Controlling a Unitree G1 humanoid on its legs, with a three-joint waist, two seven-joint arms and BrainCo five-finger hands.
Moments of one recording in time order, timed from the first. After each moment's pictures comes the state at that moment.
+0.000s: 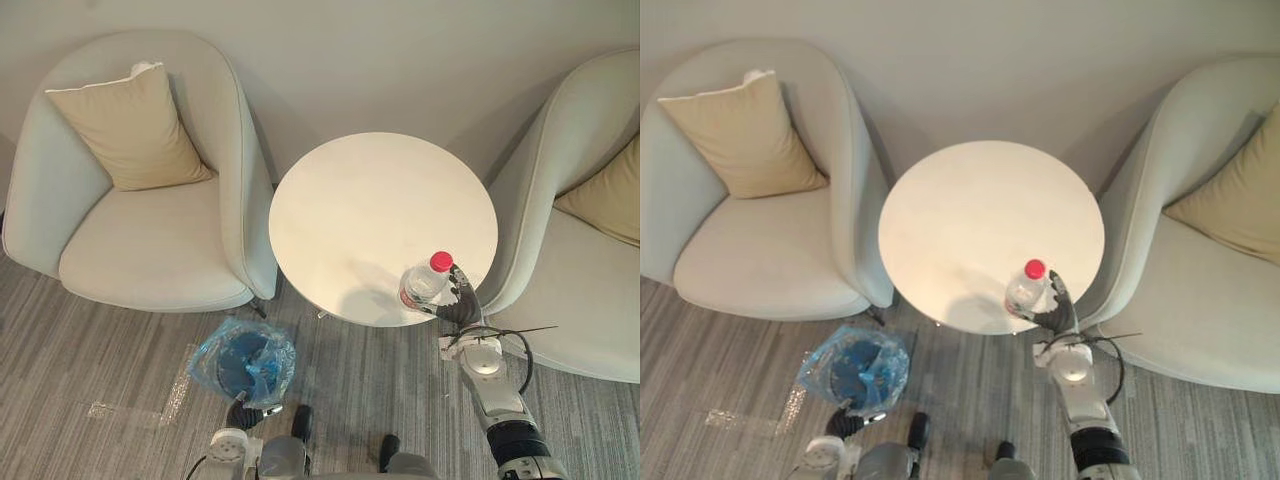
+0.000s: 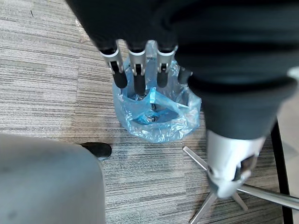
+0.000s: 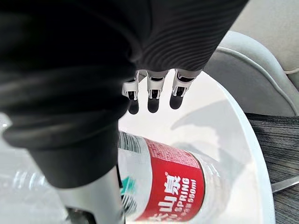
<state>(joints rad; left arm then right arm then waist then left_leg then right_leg) 0.05 0.09 -0.04 0.92 0.08 -0.06 0.13 -0.11 -0.25 -0.01 0.37 -0.08 -0.11 -0.17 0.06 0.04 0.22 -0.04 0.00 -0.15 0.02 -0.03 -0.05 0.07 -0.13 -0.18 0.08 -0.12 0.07</state>
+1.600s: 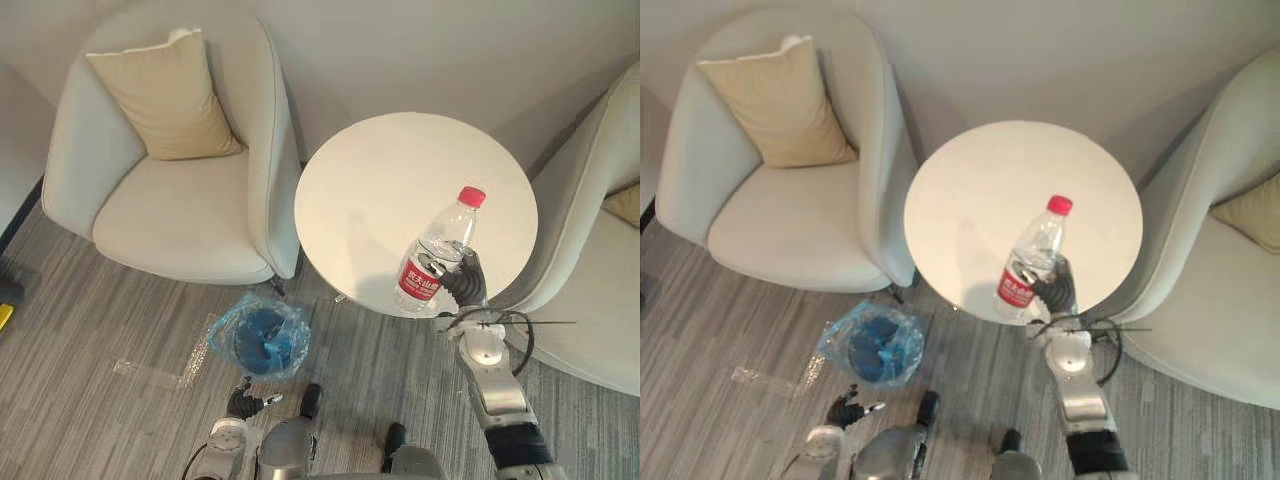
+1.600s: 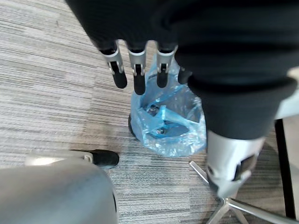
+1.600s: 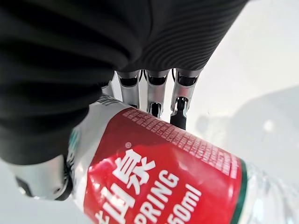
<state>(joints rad) 0.03 0.11 -0.06 0.90 0.08 -0.06 0.12 -0.04 -0.21 0.00 0.01 -0.04 -0.13 -0.20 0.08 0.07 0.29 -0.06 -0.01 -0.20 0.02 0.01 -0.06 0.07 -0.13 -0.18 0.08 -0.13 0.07</state>
